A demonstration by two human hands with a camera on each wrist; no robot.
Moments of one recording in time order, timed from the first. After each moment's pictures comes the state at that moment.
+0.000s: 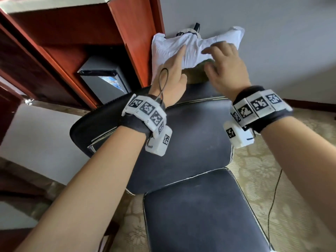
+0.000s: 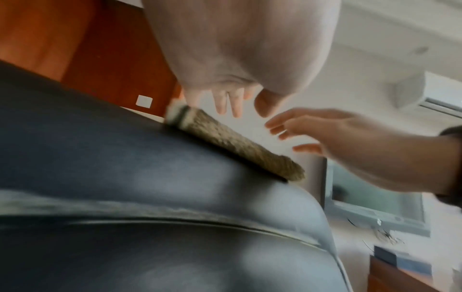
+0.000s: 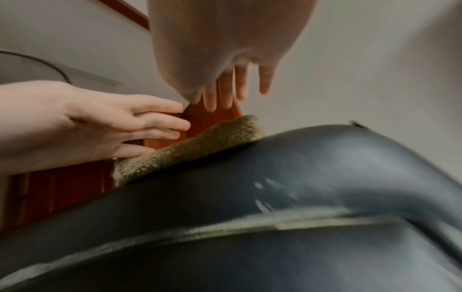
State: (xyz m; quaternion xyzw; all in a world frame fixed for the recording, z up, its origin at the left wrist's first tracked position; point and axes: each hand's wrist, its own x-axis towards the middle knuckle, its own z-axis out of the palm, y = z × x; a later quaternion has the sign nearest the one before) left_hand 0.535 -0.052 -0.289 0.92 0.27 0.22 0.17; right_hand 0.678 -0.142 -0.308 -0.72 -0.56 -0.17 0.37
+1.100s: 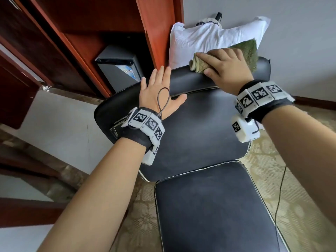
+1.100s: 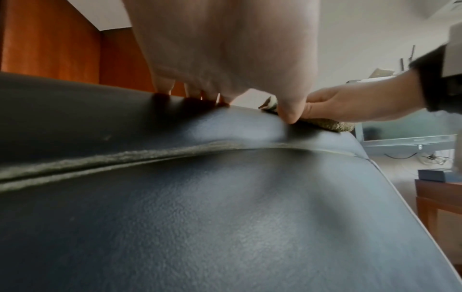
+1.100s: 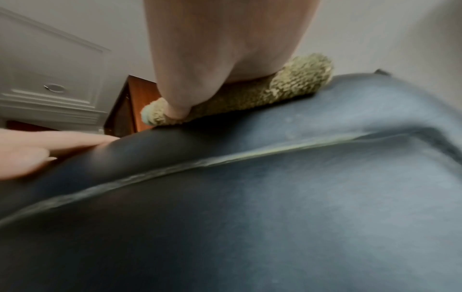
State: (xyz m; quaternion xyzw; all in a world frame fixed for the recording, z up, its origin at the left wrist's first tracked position) left_hand 0.431 -0.047 -0.329 0.90 0.42 0.10 -0.03; right_hand 0.634 -0.115 -0.337 -0.74 -0.63 -0.12 0.20
